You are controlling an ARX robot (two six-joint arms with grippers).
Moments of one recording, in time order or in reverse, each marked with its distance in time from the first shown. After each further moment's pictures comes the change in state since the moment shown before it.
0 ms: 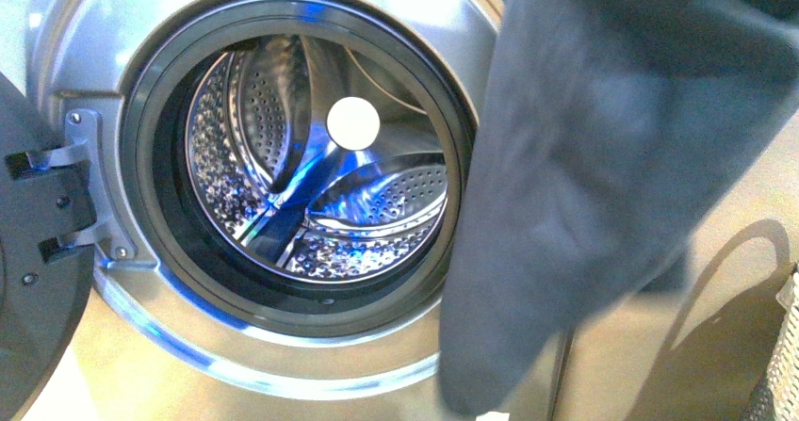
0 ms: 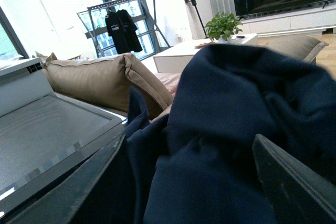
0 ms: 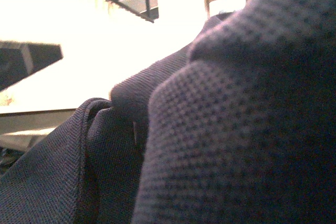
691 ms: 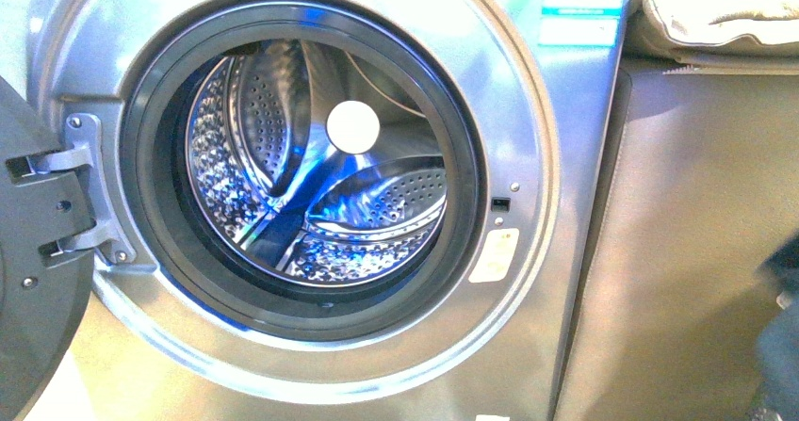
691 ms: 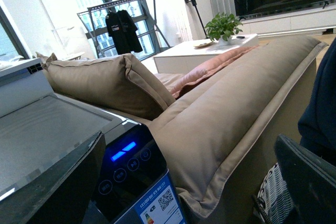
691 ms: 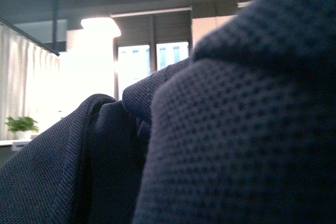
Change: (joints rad) left arm 0.000 0.000 0.002 0.000 0.000 0.000; right arm -0.869 -0.153 0.094 0.031 -0.305 0.367
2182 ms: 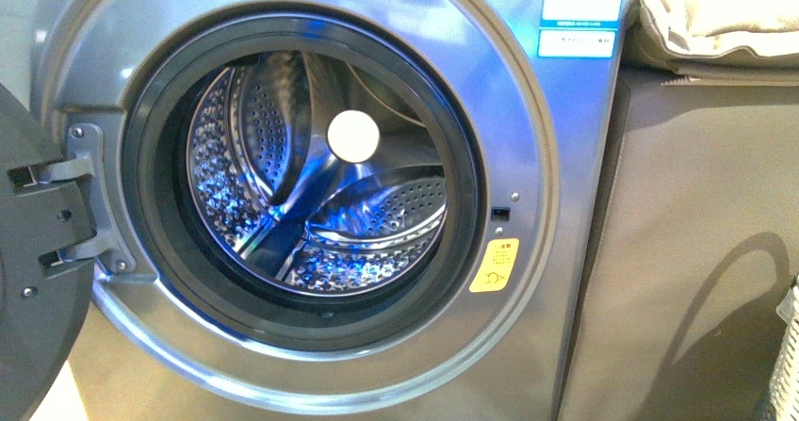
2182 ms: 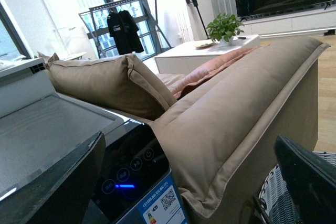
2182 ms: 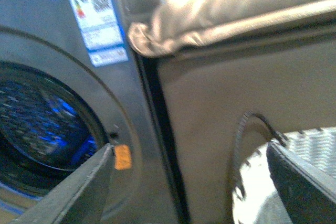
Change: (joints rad) left arm 0.000 0.000 0.003 0.000 0.000 0.000; right arm 0.539 -0.687 -0.961 -0.518 0.293 -0.416
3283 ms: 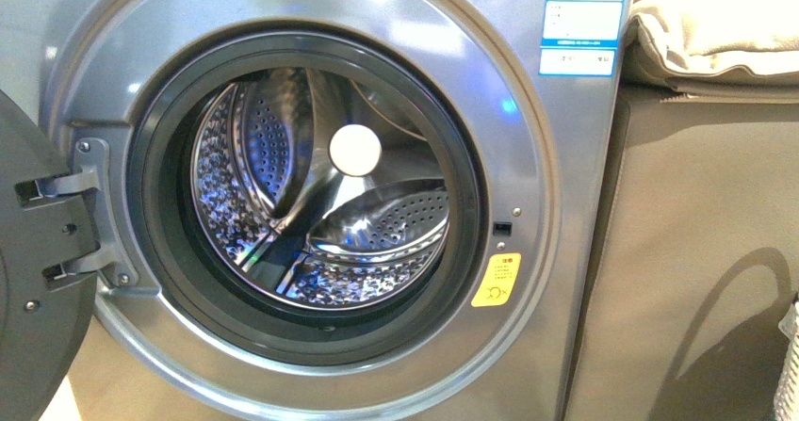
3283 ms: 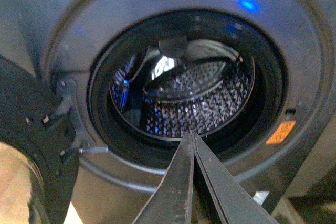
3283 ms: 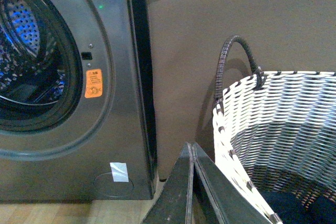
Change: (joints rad) left arm 0.340 -0.906 -1.565 0.425 -0.445 -0.336; right arm 0.241 -0.462 -0.274 -0.298 0.309 -0.200
